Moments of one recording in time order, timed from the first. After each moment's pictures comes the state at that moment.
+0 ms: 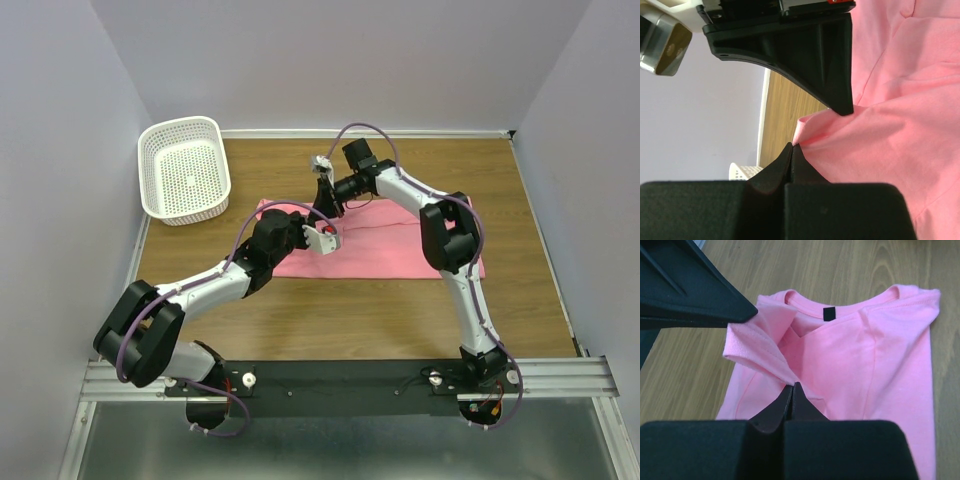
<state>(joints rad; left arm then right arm) -0.62 1.37 0.65 0.36 -0.07 1.10 0.49 2.40 1.97 -0.55 -1.24 -0.66</state>
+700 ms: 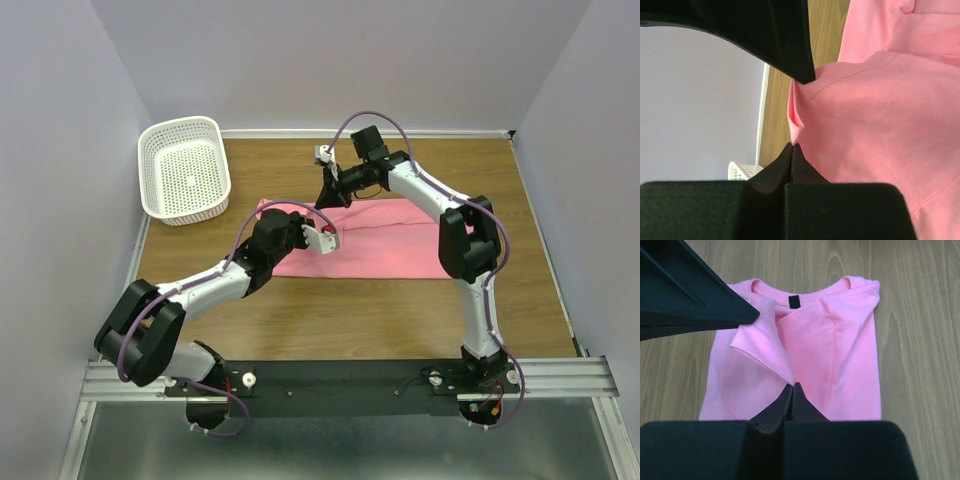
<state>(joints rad) -0.61 1.37 0.65 0.35 -0.07 1.10 0.49 2.21 1.88 -0.55 -0.99 -0.69</state>
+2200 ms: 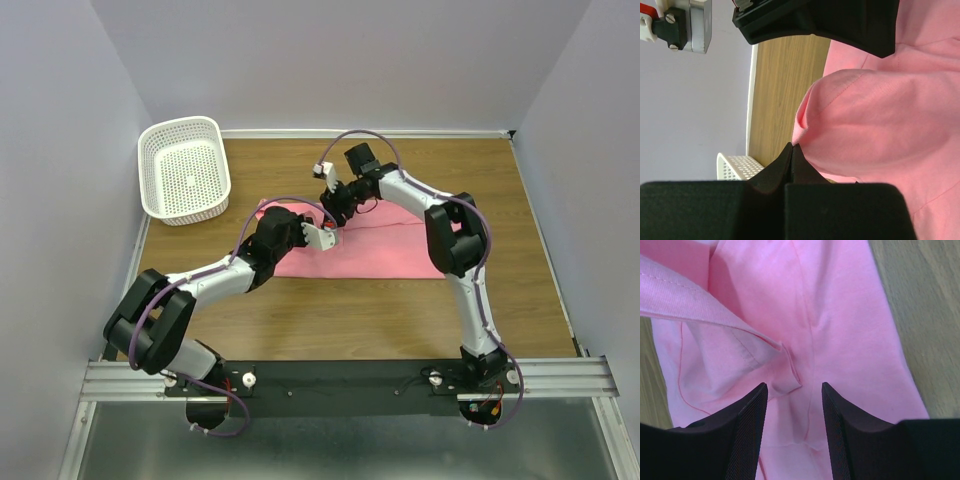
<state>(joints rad) -0.60 1.44 0.68 0.35 -0.10 1.08 0.50 2.32 1.85 -0.56 -0.73 -0.48</state>
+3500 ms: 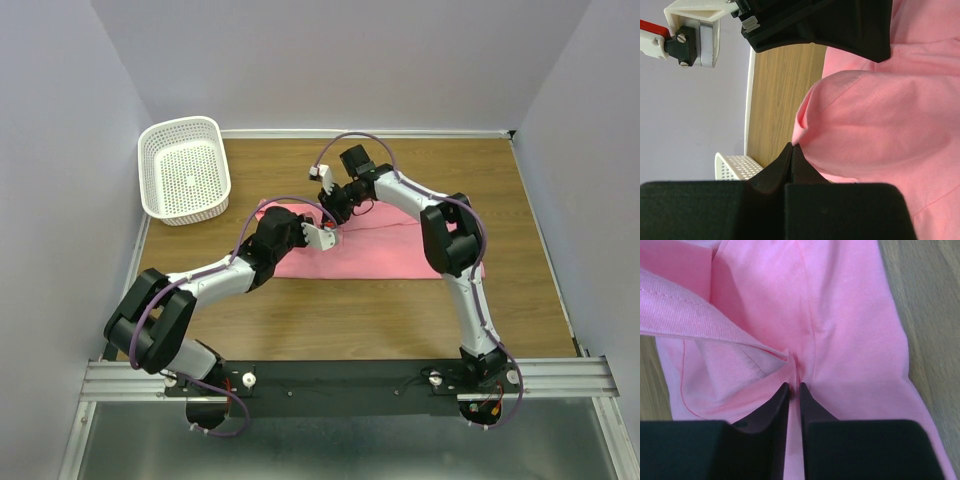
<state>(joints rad) -0.60 1.45 0.68 0.35 -0.10 1.07 0.52 2.35 1.88 -0.58 -0.72 -0.46</state>
